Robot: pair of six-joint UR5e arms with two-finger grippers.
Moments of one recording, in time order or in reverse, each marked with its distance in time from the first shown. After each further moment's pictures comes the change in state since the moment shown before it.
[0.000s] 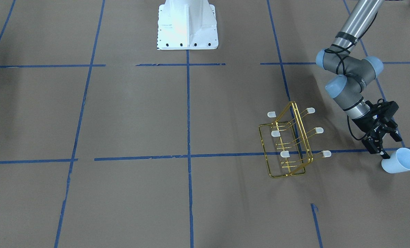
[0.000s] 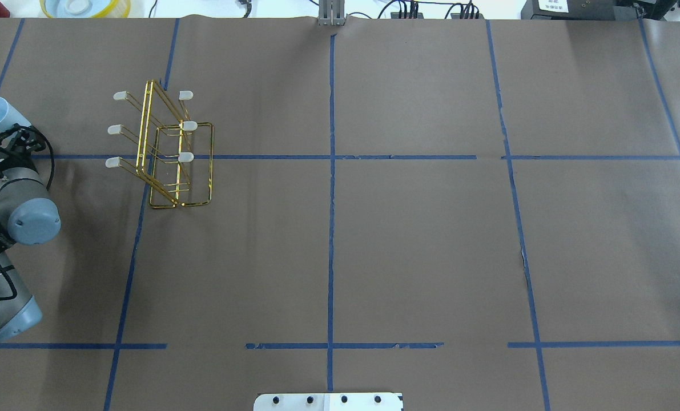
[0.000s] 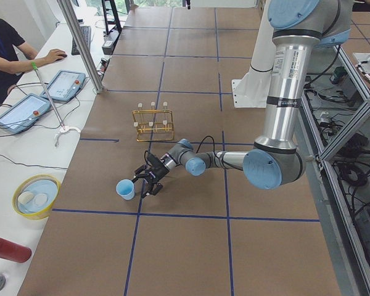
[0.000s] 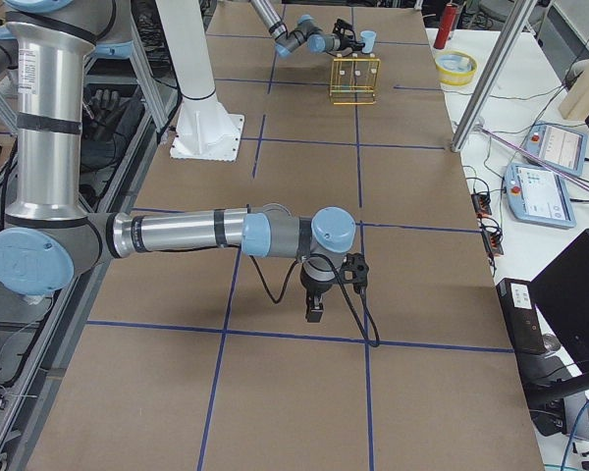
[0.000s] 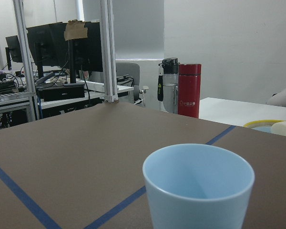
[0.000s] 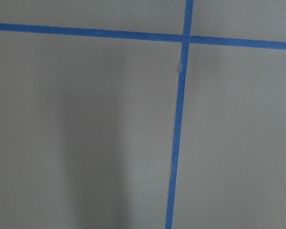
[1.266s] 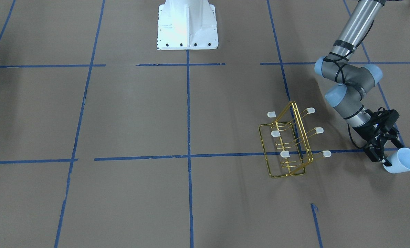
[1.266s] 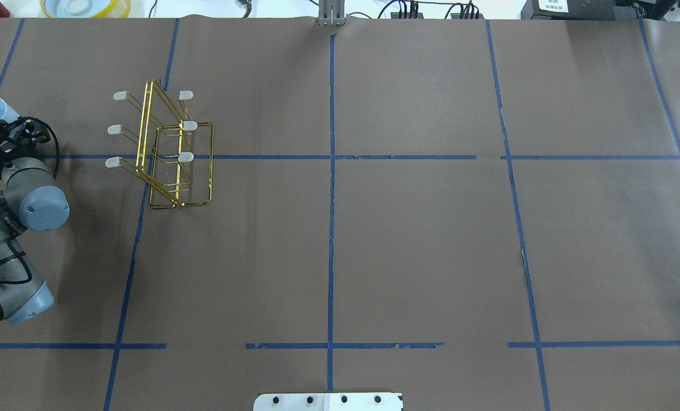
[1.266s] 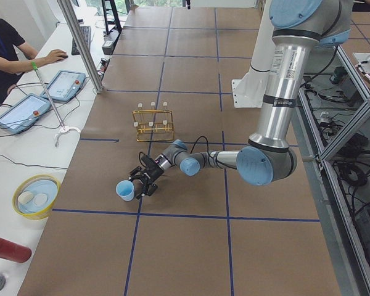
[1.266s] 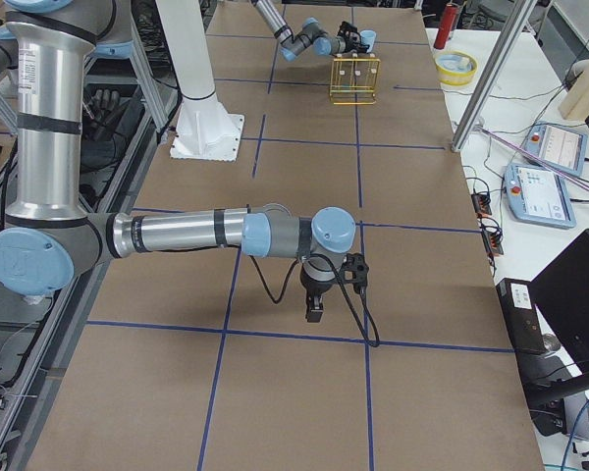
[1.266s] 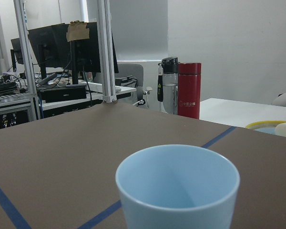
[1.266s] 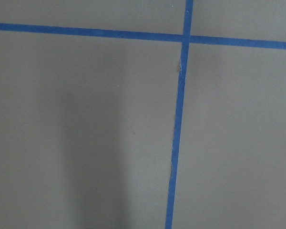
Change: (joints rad) left arm -0.027 -0.068 0.104 -0.017 -0.008 0.022; right arm 0.000 0.000 0.000 -0.001 0.000 0.000
